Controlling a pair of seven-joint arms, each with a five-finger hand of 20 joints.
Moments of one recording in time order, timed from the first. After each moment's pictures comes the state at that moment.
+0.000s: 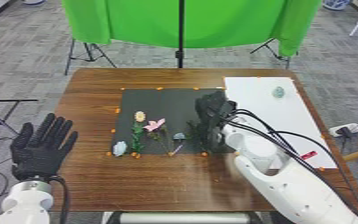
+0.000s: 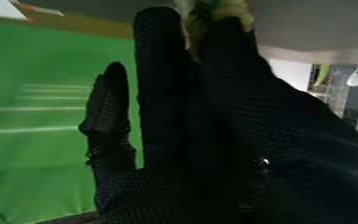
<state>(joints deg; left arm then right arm) 129.7 -57.2 -97.2 -127.8 -4.6 22.6 25.1 -74.7 -58.8 51.4 -97.6 -150.2 -6.6 10.1</state>
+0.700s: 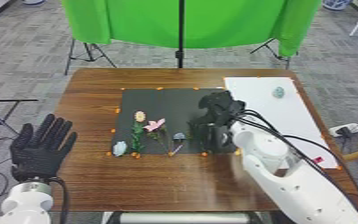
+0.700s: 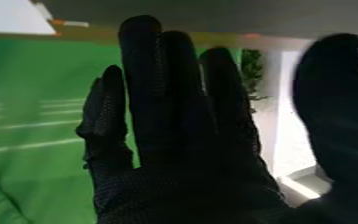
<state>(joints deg) 130.2 -57.5 -97.2 -127.8 -3.1 22.7 25.3 -77.4 -57.5 55.7 -101.9 -145.2 -8.7 12.4</state>
